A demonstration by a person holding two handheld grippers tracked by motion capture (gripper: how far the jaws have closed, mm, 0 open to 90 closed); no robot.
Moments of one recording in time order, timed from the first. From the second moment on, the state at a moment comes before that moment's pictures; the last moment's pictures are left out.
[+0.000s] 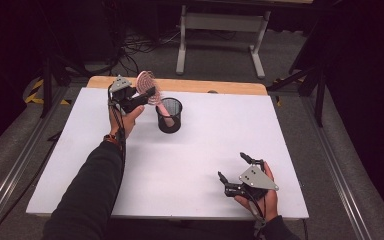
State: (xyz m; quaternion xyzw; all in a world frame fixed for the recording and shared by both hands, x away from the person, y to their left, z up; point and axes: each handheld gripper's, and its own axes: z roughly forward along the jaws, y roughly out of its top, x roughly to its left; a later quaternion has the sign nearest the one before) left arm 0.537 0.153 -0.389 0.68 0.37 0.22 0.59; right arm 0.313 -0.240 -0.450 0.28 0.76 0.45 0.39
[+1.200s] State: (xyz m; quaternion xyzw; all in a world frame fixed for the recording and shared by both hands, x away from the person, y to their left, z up) left arm 0.522 0.161 -0.361 0.70 0.35 0.30 0.55; right arm 0.312 -0.239 -0.449 0.28 0.75 0.45 0.39
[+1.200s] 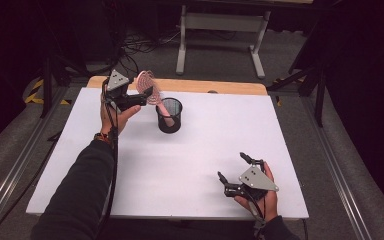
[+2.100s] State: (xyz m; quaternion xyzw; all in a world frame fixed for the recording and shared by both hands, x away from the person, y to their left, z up) left arm 0.500 0.180 -0.351 0.72 0.32 0.29 0.55; right arm 0.311 -0.238 -0.449 0.28 0.75 0.45 0.40
